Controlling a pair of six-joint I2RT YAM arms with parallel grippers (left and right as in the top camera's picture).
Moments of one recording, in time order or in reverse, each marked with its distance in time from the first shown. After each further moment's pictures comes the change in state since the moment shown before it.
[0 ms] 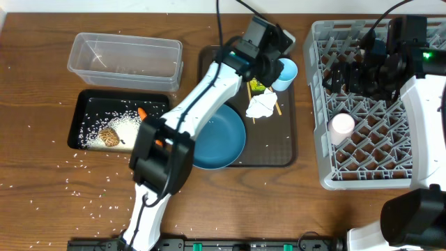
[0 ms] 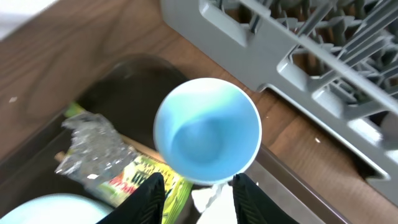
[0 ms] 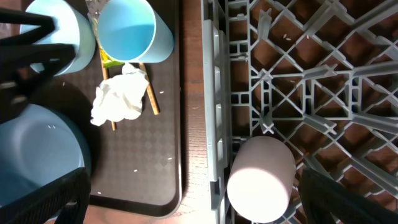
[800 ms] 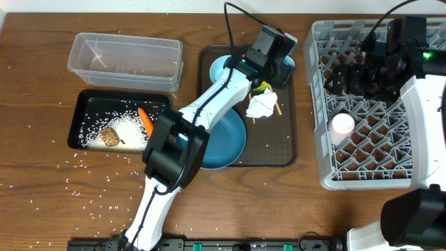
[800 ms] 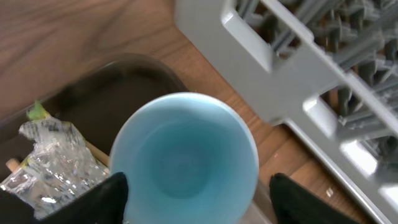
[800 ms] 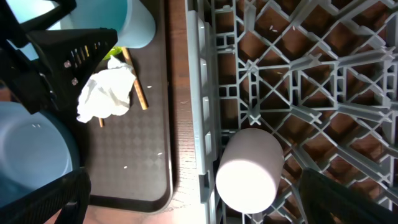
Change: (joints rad) left arm -0.024 0.095 0.000 0.151 -0.052 -0.220; right arm 0.000 0.000 0.000 -0.021 0.047 0.000
